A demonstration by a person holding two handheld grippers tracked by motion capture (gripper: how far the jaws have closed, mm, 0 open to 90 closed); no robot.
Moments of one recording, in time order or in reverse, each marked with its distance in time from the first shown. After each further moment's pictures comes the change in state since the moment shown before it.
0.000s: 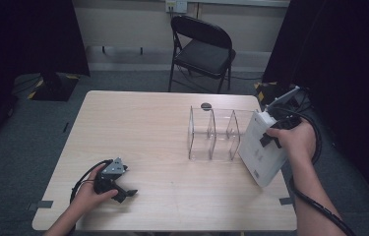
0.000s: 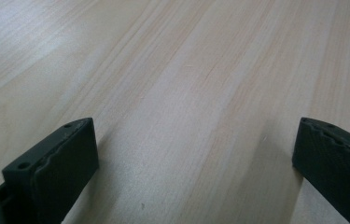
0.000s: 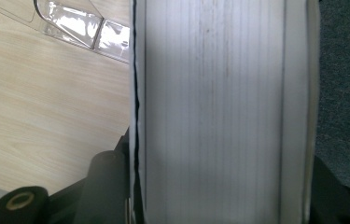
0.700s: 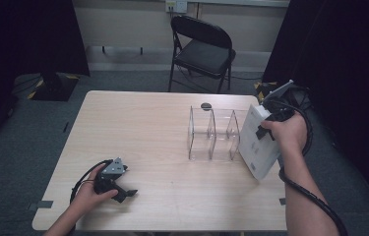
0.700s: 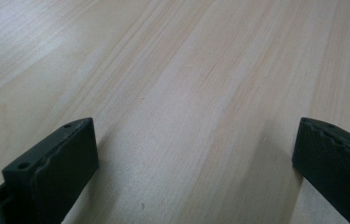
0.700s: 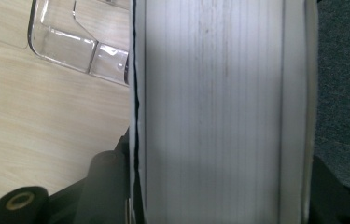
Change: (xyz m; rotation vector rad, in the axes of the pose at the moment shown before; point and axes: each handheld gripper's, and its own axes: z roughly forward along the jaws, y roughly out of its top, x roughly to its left) left arm 0.000 0.000 0.000 0.000 0.000 0.000; right arm 0.001 0.025 0.007 -0.010 -0.019 0.027
